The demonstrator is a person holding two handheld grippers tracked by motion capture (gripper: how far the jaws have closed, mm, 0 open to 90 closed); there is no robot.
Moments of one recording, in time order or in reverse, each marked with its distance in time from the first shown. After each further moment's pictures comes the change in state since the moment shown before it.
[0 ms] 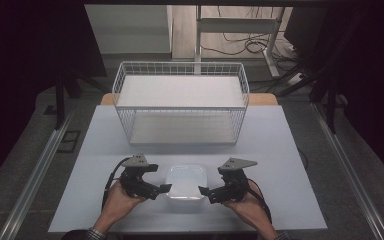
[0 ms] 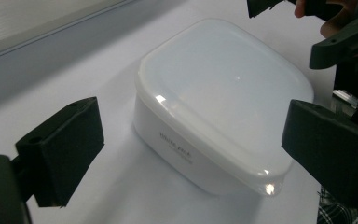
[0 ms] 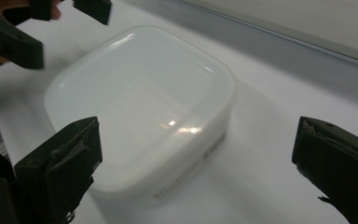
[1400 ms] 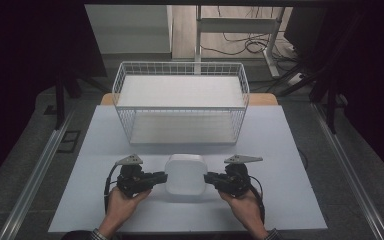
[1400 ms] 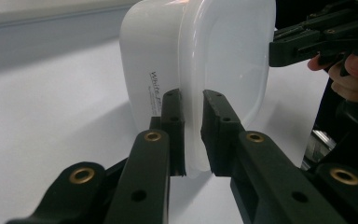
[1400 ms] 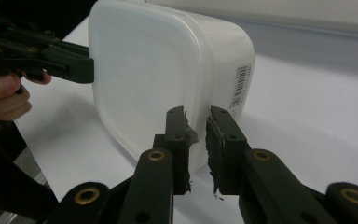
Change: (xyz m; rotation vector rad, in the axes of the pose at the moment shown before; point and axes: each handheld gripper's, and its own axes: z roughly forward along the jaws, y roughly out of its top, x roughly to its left) left arm -0.006 -0.005 -0.012 -0.073 0.010 -0.214; right arm 0.000 0.009 -0.009 -0.010 0.016 0.208
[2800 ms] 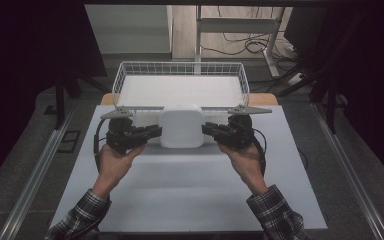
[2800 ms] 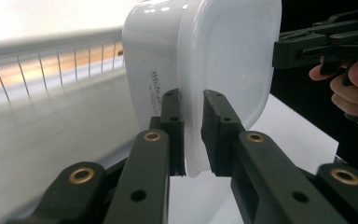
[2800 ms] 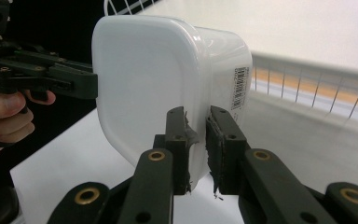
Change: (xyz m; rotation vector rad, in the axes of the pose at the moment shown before) left arm -0.013 0.122 -0.050 -0.161 0.100 0.098; right arm 0.009 0.125 -0.032 -0.210 0.006 -0.125
